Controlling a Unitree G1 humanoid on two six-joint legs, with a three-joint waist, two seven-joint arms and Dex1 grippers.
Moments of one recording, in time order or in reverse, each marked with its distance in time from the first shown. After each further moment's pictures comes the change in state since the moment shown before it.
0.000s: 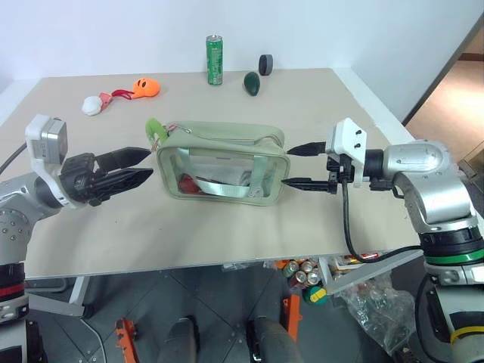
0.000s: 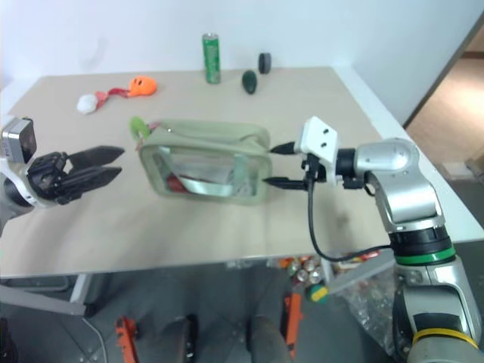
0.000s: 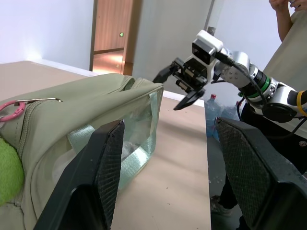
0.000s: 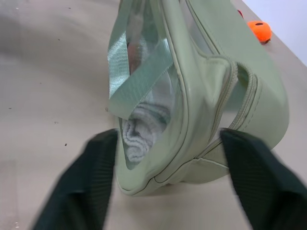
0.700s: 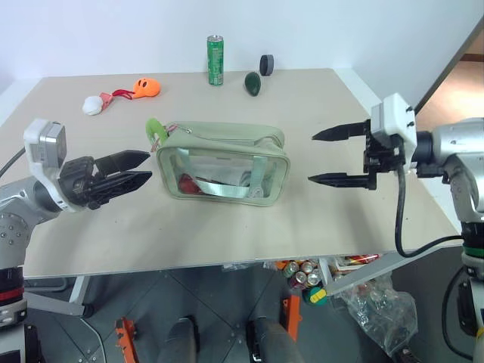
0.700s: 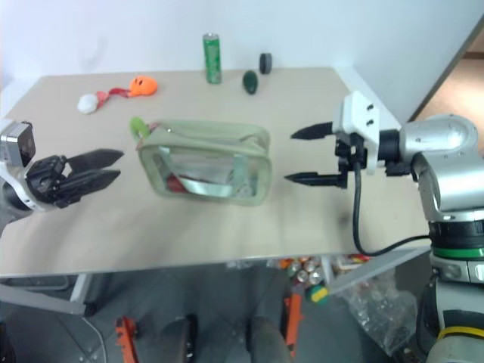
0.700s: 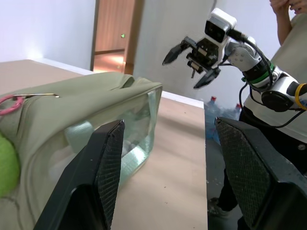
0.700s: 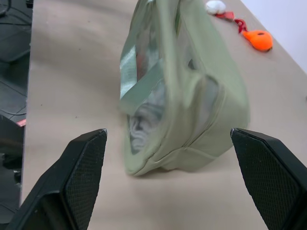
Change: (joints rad) left arm 0.024 0.001 0.008 -0.012 -0.016 0.003 0.002; right arm -0.013 -0.156 -0.098 -0.067 0.128 0.092 0.134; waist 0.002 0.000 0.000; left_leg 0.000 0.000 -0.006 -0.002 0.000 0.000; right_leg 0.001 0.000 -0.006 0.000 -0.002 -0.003
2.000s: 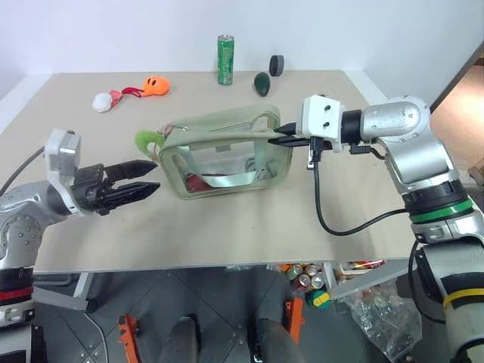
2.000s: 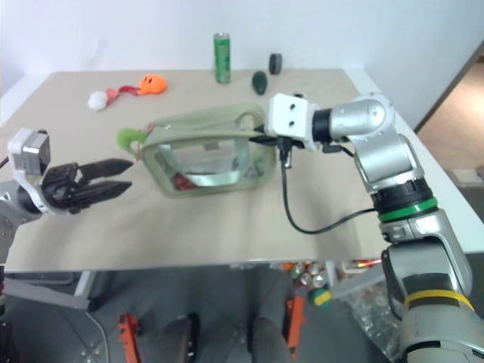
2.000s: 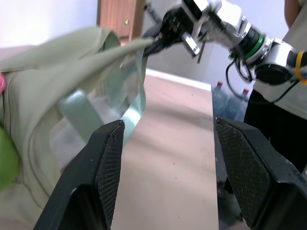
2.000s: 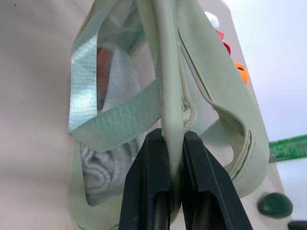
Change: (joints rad) left arm 0.023 -0.022 -0.027 0.021 0.088 -0.068 -0.046; right arm -0.310 0.185 0.305 0.316 -0.289 -0.428 -0.150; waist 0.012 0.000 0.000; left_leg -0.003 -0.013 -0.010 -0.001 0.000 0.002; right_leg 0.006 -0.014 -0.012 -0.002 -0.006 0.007
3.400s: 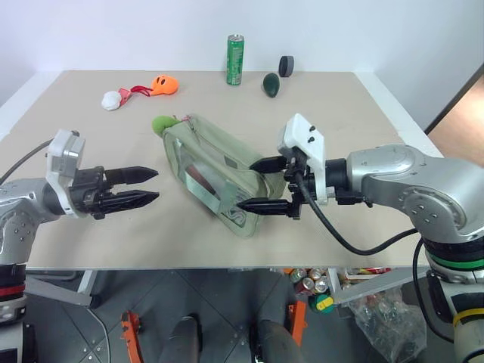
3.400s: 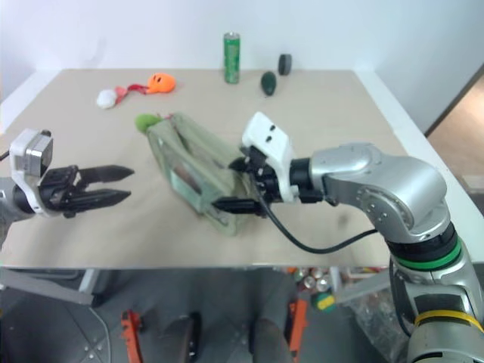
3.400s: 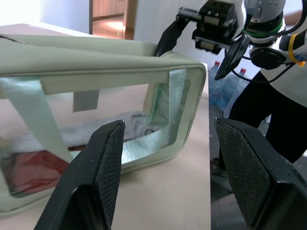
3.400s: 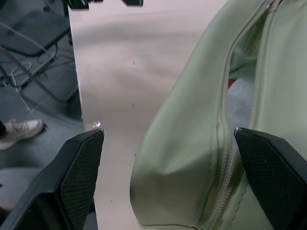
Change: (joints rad) left arm -0.033 0.051 -0.056 0.012 0.068 0.007 -0.083; right arm 0.167 -0.067 -0.080 -0.747 0.742 1.155 -0.483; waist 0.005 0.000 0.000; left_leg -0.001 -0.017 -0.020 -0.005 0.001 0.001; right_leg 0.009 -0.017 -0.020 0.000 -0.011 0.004
